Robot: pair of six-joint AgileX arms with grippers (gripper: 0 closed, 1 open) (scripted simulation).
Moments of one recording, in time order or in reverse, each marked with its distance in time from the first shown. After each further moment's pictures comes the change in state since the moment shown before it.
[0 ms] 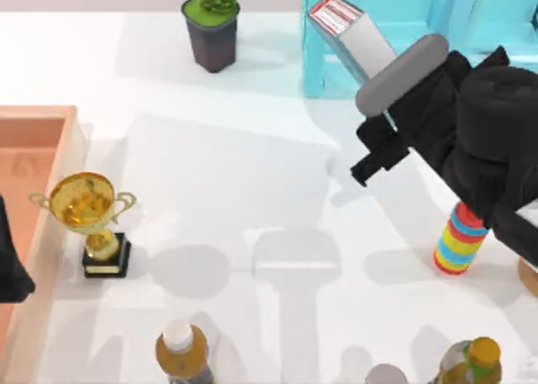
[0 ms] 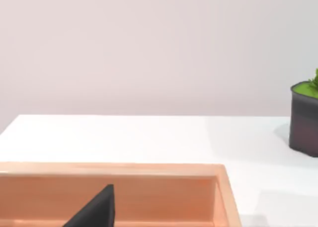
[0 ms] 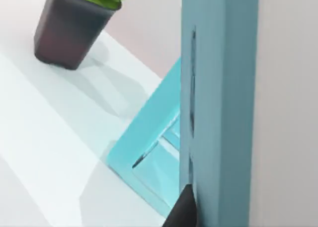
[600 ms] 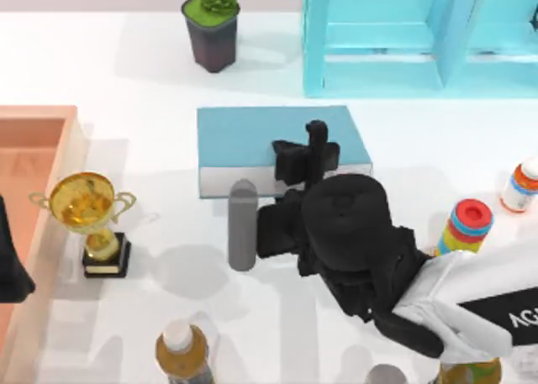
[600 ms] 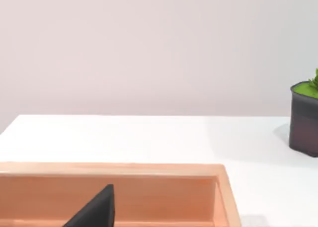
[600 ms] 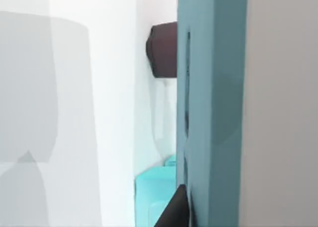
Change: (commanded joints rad) left arm 0.000 0.000 0.000 0.000 0.000 0.000; right arm 0.367 0.234 0.048 0.117 0.306 -0.760
